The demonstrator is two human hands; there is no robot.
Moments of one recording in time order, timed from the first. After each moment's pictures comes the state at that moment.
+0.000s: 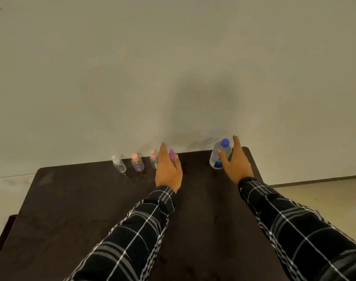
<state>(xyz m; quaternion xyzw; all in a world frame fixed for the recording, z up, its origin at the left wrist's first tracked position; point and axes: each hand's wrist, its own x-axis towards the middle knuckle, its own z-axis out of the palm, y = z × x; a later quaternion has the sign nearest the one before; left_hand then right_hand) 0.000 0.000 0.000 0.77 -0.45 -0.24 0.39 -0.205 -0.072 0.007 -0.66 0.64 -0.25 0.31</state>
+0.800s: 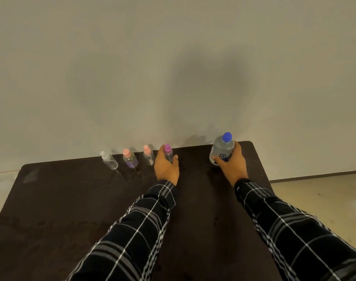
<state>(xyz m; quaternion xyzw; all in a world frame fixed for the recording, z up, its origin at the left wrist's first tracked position) -0.002 -0.036 -0.060 0.78 -0.31 -0.29 0.45 -0.200 -0.082 -0.040 -0.56 0.64 -0.33 0.42</state>
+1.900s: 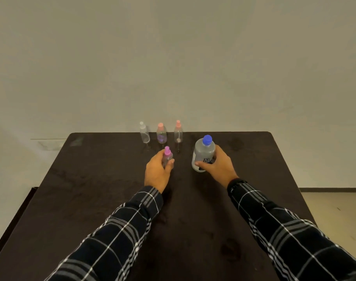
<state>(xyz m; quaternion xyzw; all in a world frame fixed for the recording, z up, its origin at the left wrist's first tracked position) 0.081 0.130 -0.068 0.76 -0.47 -0.20 0.41 -0.123 0.045 -0.047 -0.69 0.48 -0.29 0.46</state>
